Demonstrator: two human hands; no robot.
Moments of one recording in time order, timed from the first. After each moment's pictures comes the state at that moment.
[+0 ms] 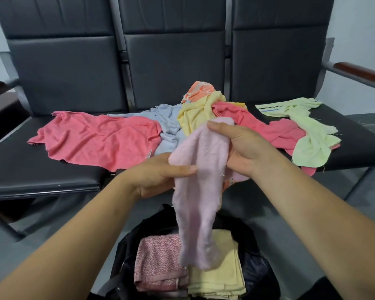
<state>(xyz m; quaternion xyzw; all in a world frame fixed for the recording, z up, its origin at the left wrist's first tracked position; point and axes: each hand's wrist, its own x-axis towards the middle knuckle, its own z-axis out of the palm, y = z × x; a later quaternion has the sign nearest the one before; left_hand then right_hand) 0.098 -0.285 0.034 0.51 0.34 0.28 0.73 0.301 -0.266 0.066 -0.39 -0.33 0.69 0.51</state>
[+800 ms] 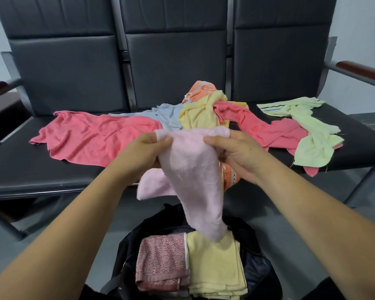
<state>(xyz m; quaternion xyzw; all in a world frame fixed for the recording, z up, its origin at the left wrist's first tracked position) 0.077 -0.273 0.053 0.59 0.51 0.41 0.48 0.308 -0.269 0.046 -0.43 -0.53 0.57 0.46</state>
